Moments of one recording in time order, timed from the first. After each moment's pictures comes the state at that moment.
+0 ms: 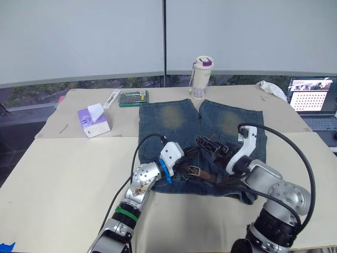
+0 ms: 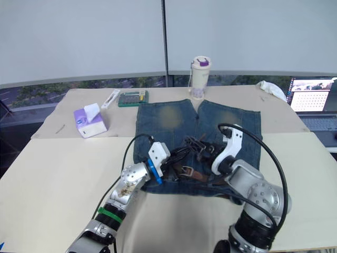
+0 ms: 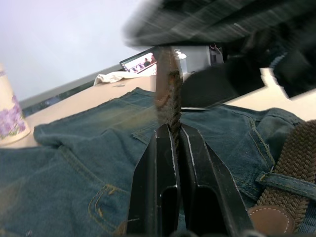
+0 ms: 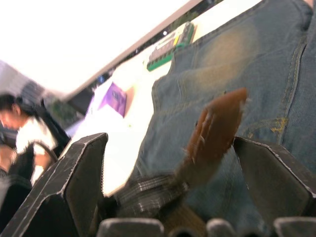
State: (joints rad) left arm -0.46 0.06 -0.25 0.37 -0.06 -0.33 -0.71; right arm -0.49 0.07 -0.61 -0.53 0.67 1.43 0.21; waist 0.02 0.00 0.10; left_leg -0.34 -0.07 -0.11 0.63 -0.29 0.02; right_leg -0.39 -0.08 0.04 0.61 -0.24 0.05
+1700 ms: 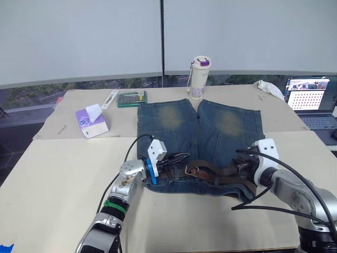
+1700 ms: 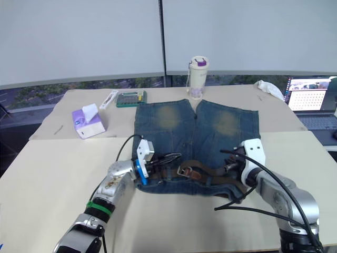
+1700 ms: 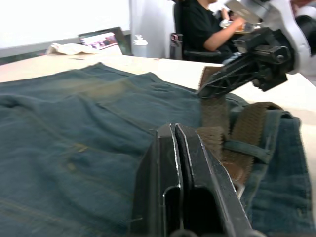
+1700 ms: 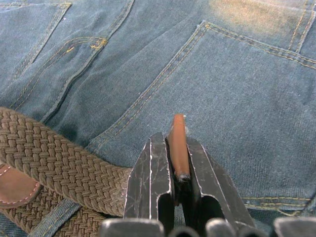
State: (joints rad) left arm -0.51 0.15 -0.17 0.46 -0.27 -0.14 -1.03; right arm -0.19 -0.54 -0.26 -0.42 0.49 1.08 0.32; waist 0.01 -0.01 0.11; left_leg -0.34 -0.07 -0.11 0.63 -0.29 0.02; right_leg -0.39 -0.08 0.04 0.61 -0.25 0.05
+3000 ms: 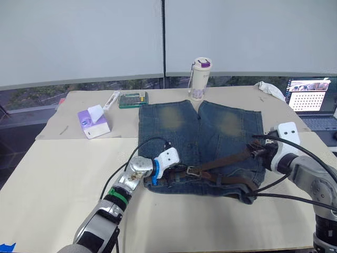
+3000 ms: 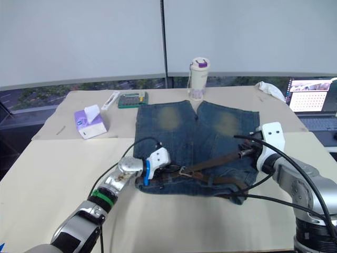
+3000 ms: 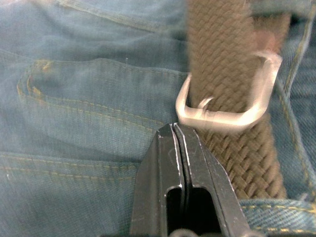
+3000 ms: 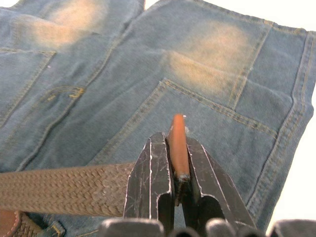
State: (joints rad) left arm -0.63 0.19 -0.30 0.60 -0.02 -0.01 -0.97; right arm -0.28 -0.66 -0.35 -0.40 0.52 1.11 0.34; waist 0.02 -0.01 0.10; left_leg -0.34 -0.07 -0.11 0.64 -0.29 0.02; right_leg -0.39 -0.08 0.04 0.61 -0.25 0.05
